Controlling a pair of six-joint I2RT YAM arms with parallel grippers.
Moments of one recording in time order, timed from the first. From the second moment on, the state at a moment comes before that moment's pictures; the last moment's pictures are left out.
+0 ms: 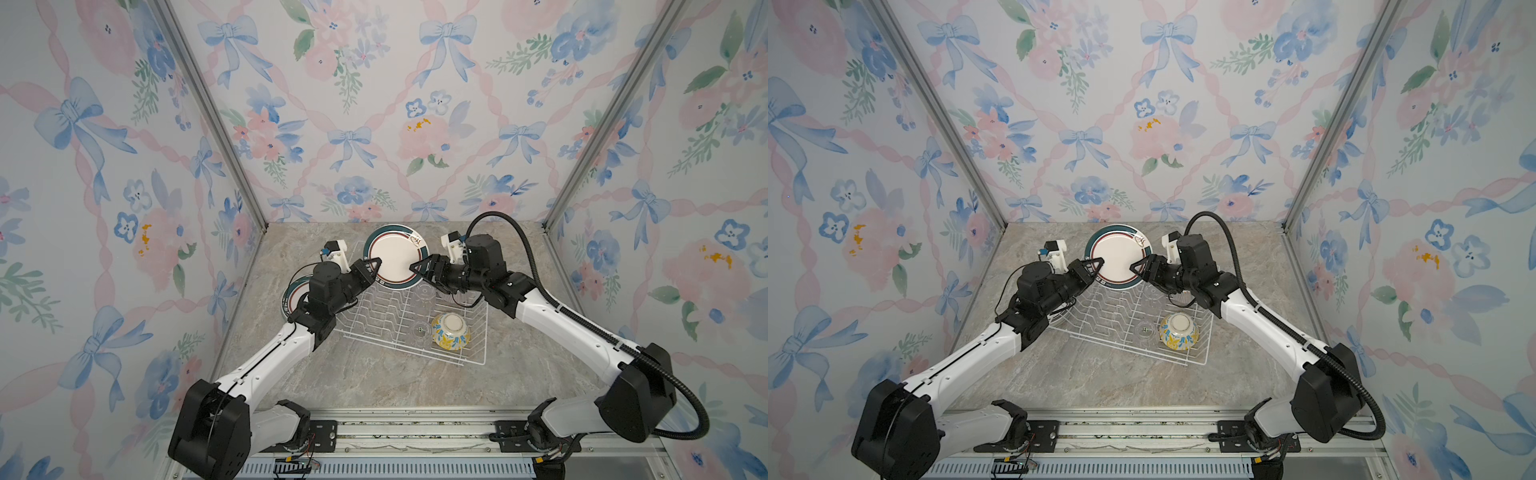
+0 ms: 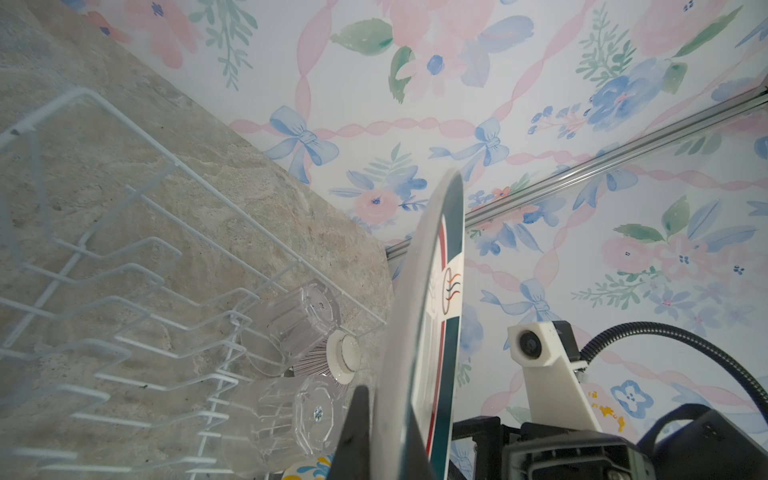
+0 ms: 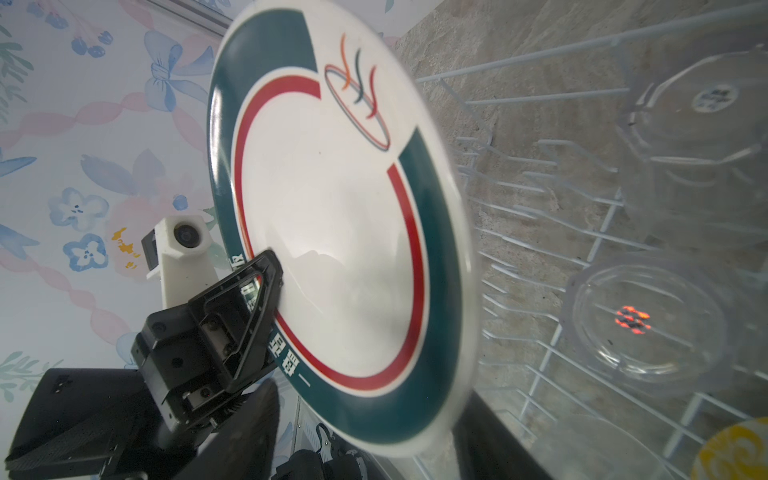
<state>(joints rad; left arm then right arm) -0.42 1.19 0.74 0.29 0.20 -1.01 0.59 1.42 1.19 -0.24 -0.41 0.93</state>
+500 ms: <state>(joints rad) -0.42 1.16 0.70 0.22 0.16 -0.99 0.59 1.32 1.15 -0.27 -0.35 0.89</state>
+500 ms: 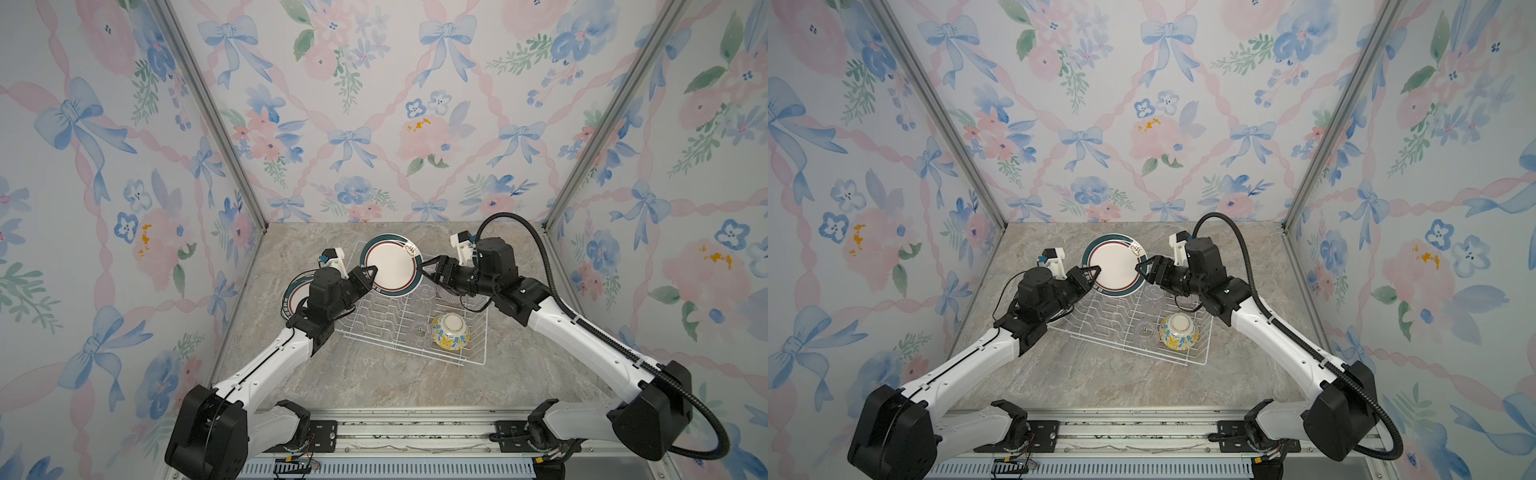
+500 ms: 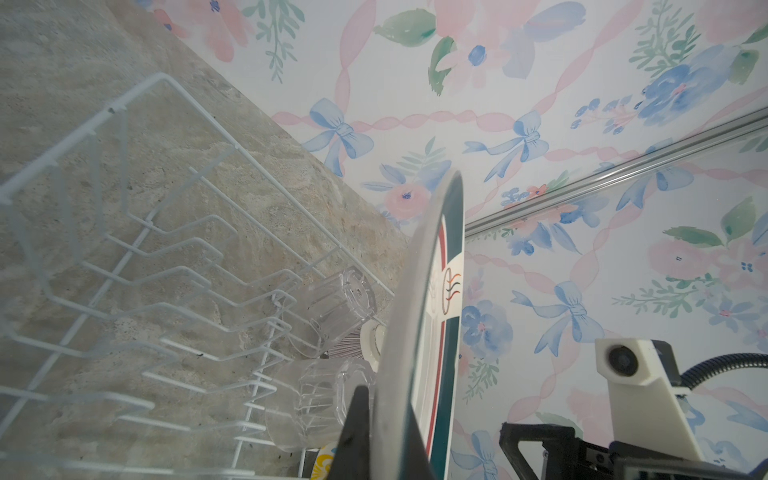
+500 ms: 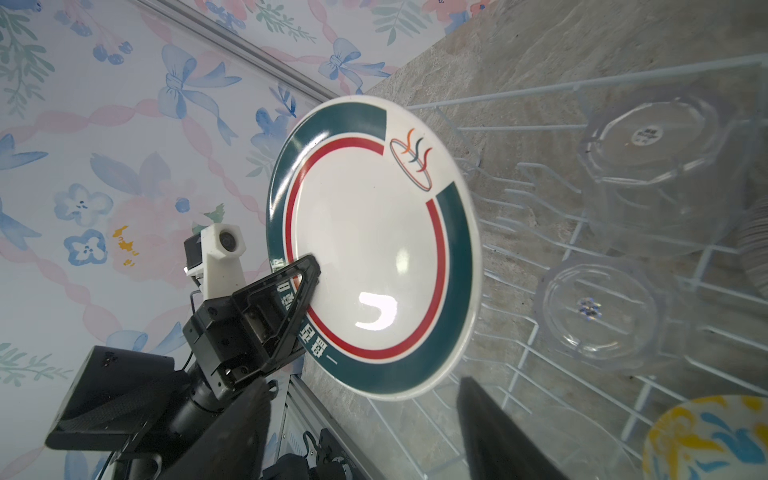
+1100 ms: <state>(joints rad) 0.02 0.98 0.73 -0.05 0.21 -0.93 0.59 1.00 1.00 -0.47 -0.14 0.77</state>
